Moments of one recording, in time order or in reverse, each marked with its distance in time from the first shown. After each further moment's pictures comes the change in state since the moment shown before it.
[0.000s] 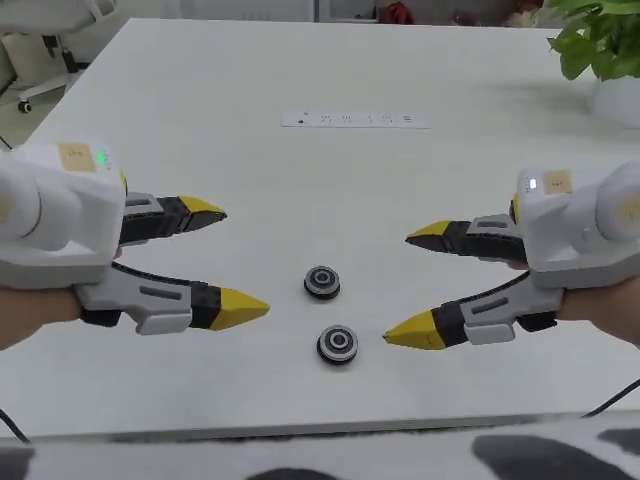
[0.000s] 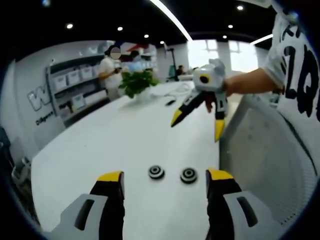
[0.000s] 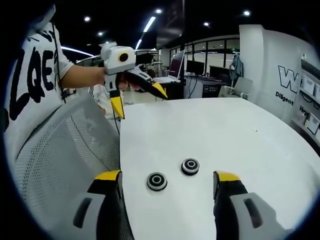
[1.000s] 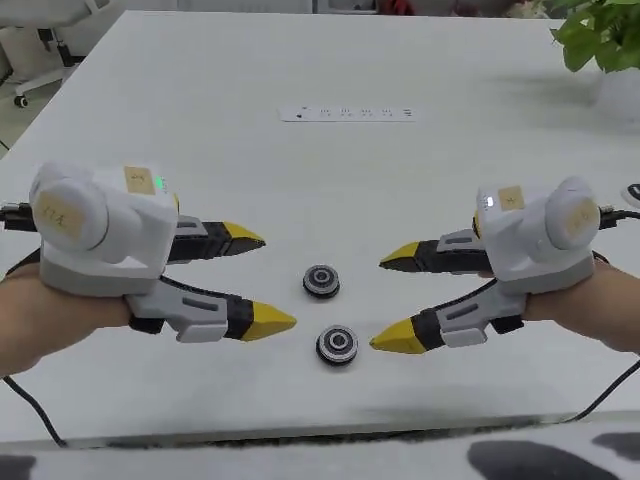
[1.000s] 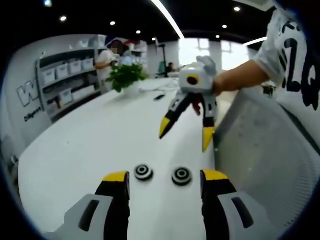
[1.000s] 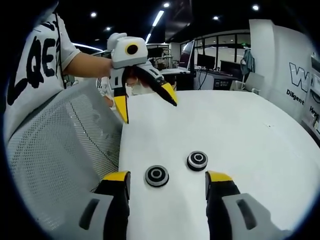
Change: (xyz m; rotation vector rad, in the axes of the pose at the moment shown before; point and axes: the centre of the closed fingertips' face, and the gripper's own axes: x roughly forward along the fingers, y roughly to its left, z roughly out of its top) left arm 0.040 -0.014 -0.018 -0.014 0.029 -0.111; right arm 0.030 0.001 -0.026 -0.024 0.057 0.097
